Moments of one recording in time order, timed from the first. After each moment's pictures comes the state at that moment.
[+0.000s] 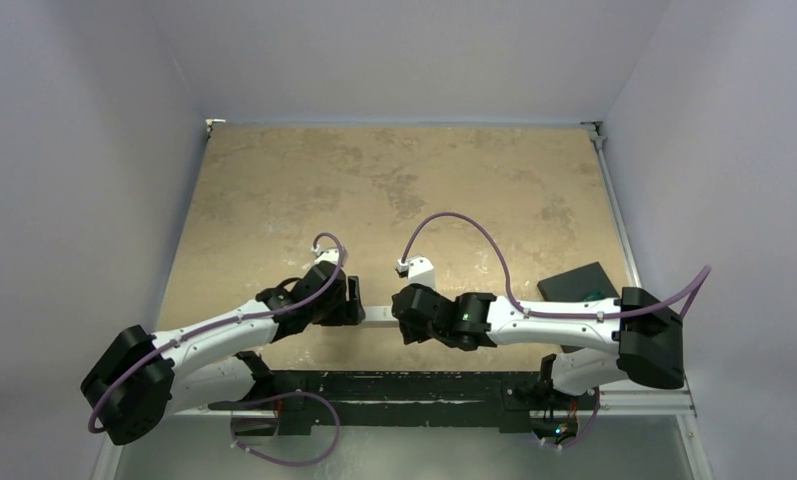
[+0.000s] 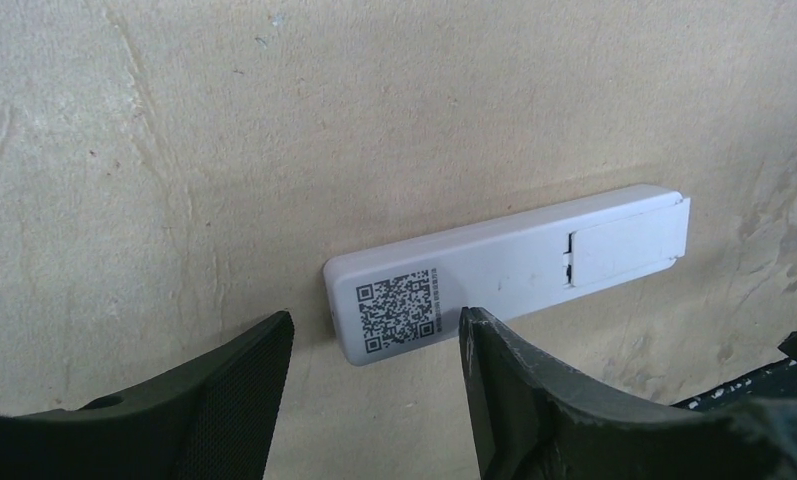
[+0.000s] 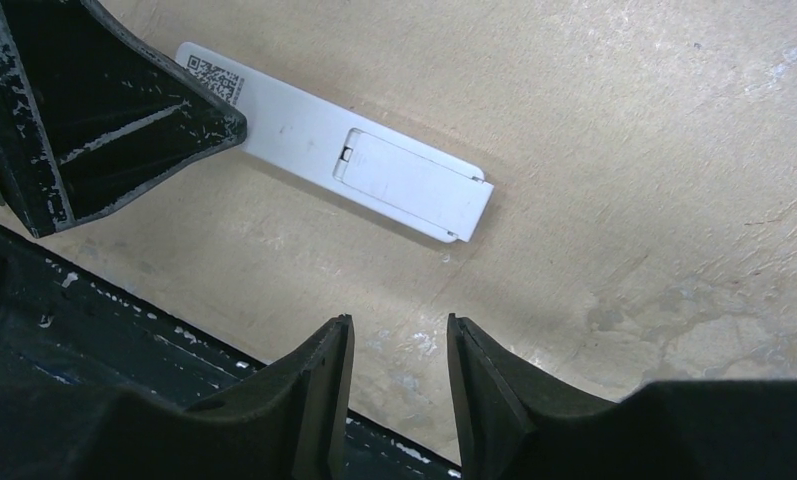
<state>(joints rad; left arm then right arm) -0.78 1.08 0.45 -0.29 -0.12 -0.75 1.28 1.36 0.84 -0.45 0.41 0.79</state>
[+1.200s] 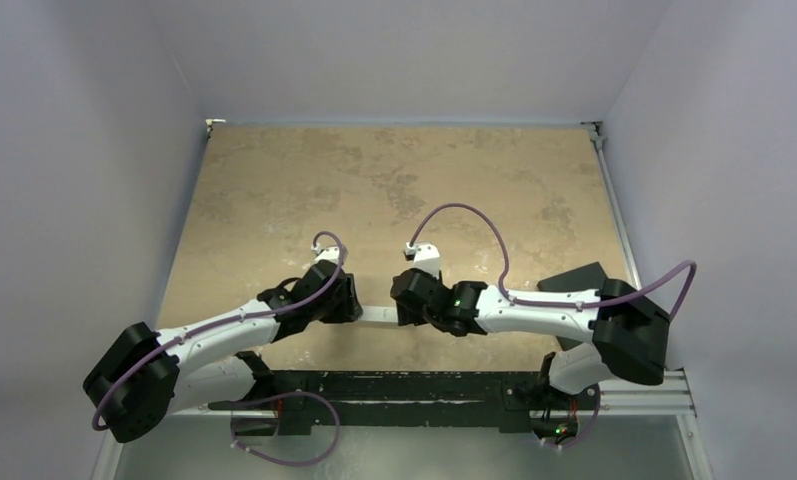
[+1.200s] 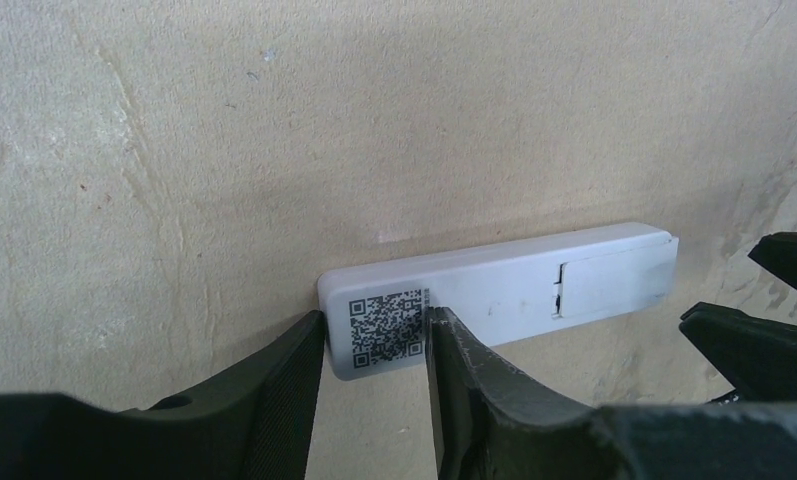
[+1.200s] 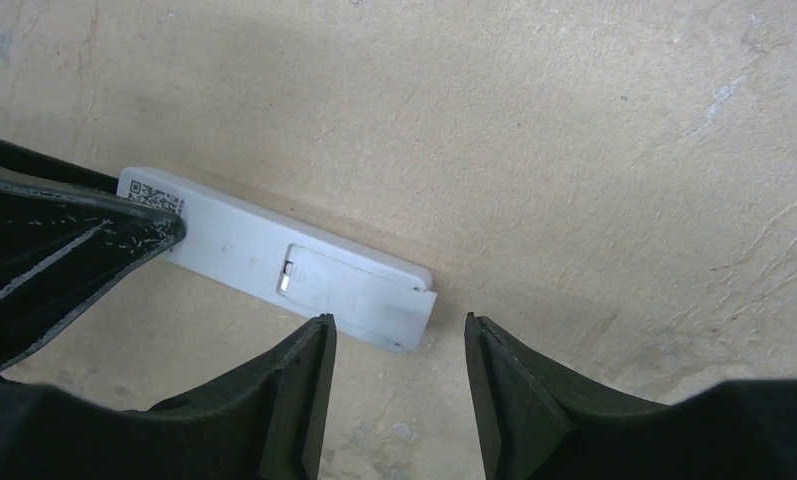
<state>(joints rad) -0.77 1.10 0.43 -0.21 -0.11 -0.74 1.17 1.44 0.84 -0.37 0.45 0.84</state>
